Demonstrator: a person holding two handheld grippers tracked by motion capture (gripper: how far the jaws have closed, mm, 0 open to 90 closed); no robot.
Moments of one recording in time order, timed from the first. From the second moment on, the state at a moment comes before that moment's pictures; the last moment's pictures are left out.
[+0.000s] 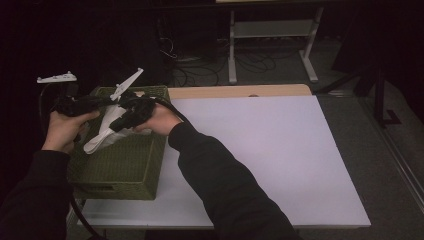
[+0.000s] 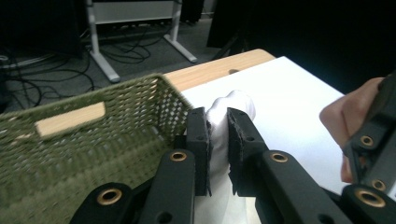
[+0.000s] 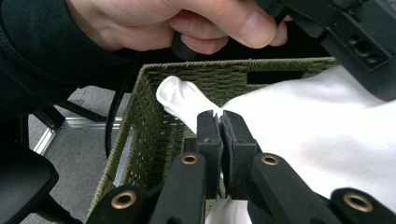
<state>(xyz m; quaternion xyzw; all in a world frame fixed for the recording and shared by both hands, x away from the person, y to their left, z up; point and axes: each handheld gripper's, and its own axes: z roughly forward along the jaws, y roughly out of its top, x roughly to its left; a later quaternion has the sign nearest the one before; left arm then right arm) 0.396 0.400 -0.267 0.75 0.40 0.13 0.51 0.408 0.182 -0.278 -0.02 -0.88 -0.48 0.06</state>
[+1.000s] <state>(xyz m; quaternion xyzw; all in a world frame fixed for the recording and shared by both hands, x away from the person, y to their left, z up) 0.400 0.397 -0.327 0.77 0.43 0.12 0.46 0.391 0.186 -0.336 -0.03 -0.89 -0.44 0.10</state>
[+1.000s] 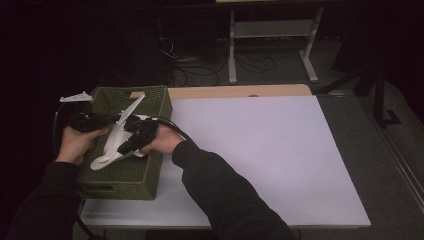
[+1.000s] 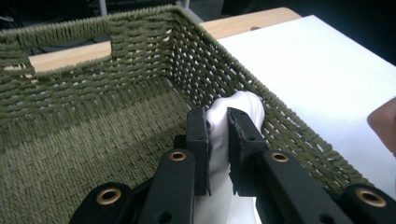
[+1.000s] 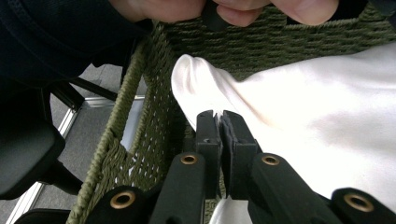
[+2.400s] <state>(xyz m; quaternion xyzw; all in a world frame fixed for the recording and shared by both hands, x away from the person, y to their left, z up) 0.413 0.410 -0.337 0.76 0.48 0.15 0.41 0.404 0.080 -0.311 -0.13 -0.87 -0.47 0.04</state>
